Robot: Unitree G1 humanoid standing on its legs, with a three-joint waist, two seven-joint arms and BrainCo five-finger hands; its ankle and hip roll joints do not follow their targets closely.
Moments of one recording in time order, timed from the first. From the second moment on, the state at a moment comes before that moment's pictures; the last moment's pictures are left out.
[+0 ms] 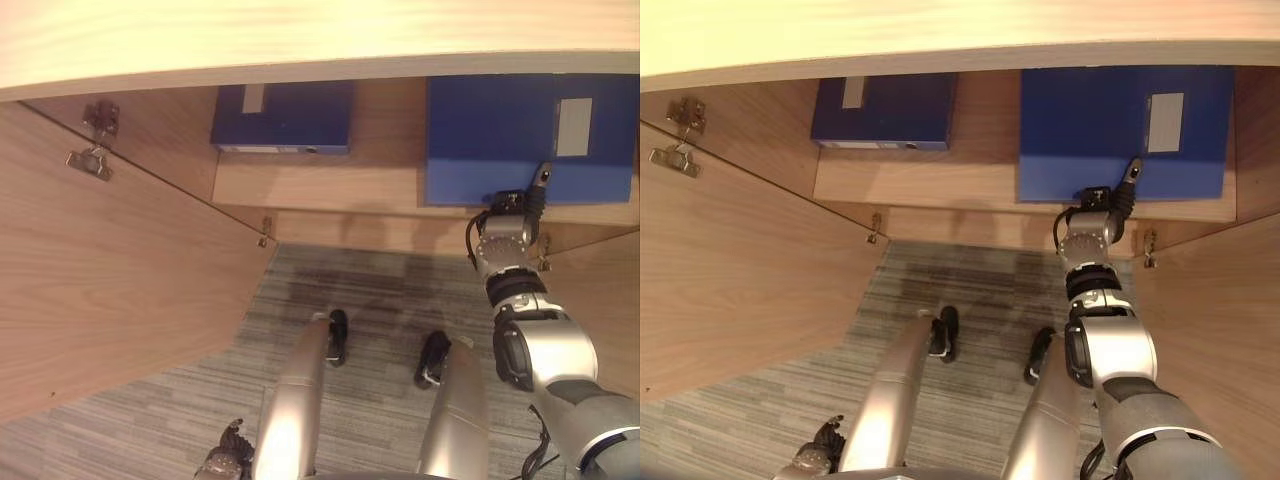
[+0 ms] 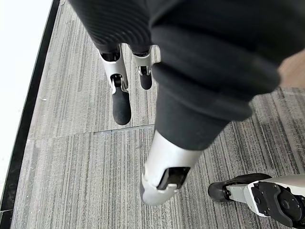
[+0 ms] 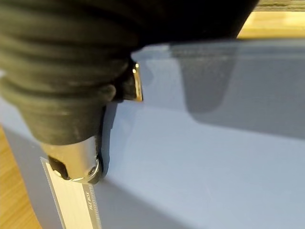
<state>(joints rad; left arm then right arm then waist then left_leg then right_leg) 0.00 0.22 -0.38 1.10 -0.19 0.03 0.26 -0.99 -0.35 -0.09 1.03 1.39 -0.40 -0.45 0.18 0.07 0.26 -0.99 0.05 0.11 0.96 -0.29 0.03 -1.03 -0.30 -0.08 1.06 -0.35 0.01</state>
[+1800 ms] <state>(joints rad) -0.02 0.28 -0.51 0.90 -0.19 0.04 0.20 -1.26 -0.58 -0.07 1.19 1.60 -0.42 -0.35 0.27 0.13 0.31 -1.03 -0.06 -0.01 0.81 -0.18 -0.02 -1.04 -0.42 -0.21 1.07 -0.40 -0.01</state>
